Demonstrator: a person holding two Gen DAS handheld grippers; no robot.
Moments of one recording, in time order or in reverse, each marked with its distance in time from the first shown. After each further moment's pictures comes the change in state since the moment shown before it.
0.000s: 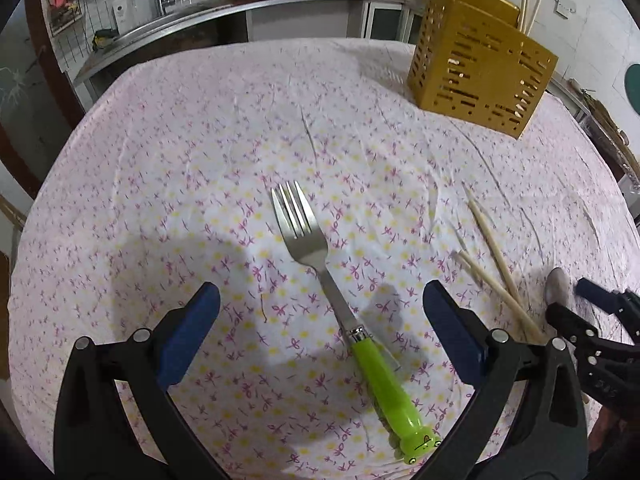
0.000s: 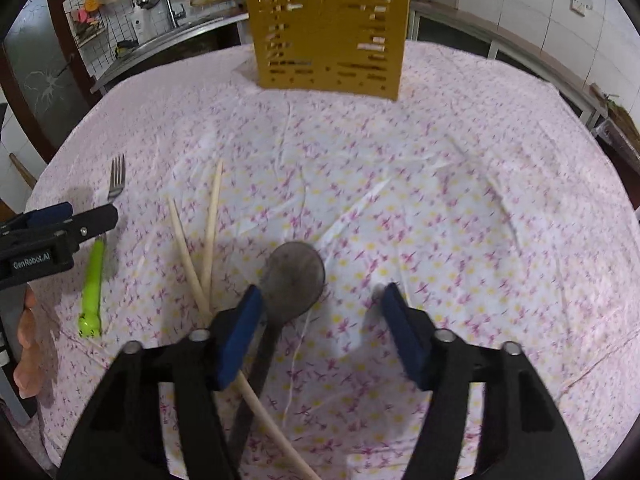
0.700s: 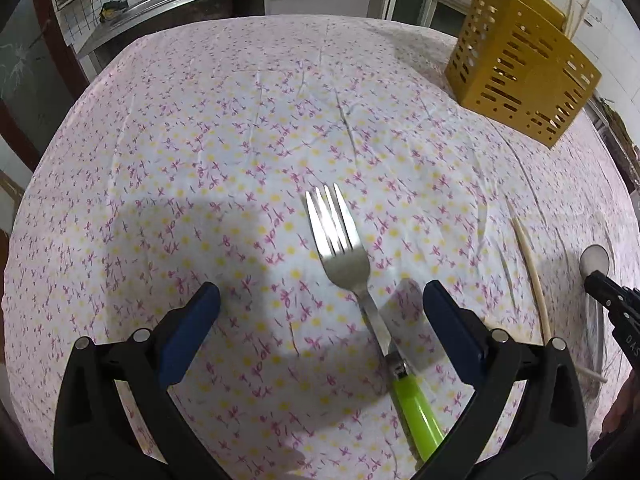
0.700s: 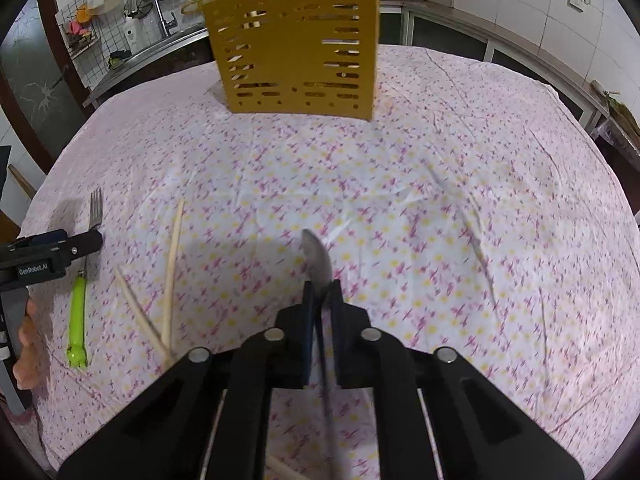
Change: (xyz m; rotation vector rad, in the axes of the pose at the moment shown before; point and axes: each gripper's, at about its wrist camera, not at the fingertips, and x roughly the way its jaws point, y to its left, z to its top) left arm 0.035 0.021 0.023 -0.070 0.084 0.010; right arm 0.009 -0.035 0.035 0.025 0.002 0.014
